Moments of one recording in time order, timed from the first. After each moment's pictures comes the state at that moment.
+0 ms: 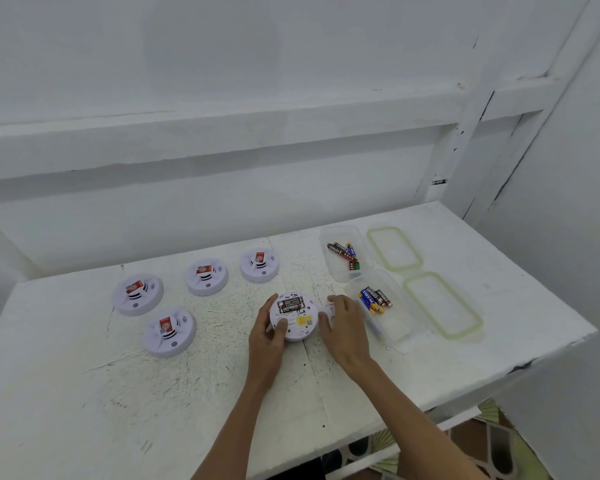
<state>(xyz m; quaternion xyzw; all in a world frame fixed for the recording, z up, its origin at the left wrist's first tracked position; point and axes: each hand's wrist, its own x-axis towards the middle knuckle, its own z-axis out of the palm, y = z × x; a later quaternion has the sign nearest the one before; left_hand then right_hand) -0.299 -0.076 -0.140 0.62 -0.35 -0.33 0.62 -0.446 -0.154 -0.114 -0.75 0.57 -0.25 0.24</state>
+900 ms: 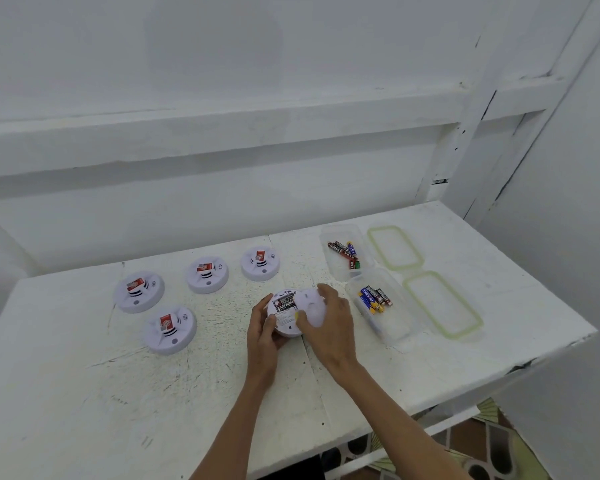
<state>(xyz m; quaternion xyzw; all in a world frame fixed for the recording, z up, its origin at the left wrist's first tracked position) -0.303 -0.075 -0.131 0.55 -0.24 -0.40 0.69 -0.425 -0.130 -0.092 -0.71 0.53 -0.34 0.31</state>
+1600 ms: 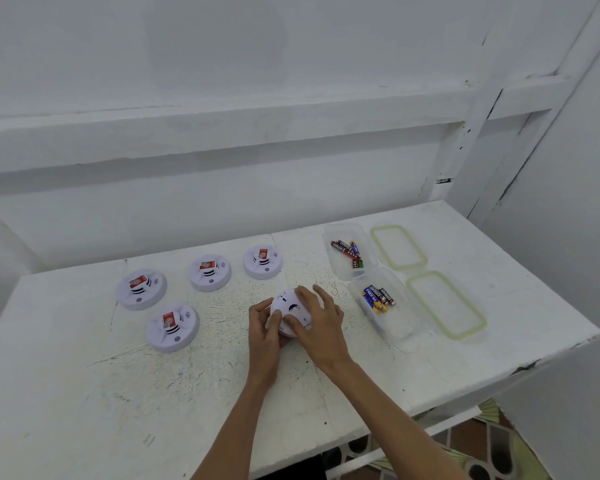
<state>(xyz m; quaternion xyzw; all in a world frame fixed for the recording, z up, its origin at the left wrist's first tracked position) -0.302 -0.075 -0.133 0.57 -0.24 -0.38 0.68 -0.410 -0.133 -0.114 -0.79 0.46 -0.30 0.29</state>
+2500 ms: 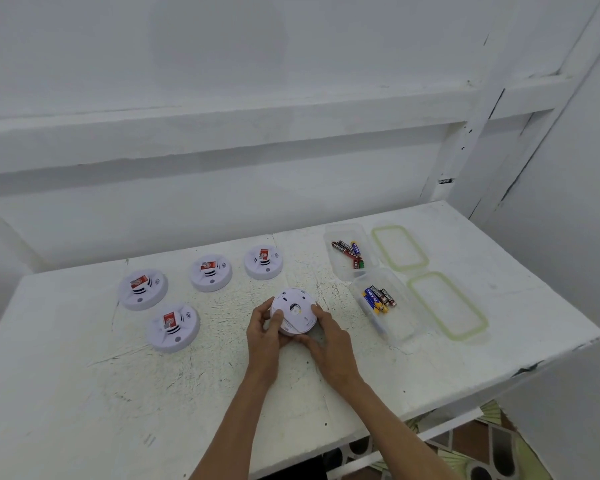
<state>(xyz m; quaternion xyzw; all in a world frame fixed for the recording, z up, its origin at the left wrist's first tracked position) -0.298 -0.083 -0.135 0.57 -0.16 -0.41 0.70 -0.436 -0.124 -0.150 -0.73 0.46 -0.33 0.39</state>
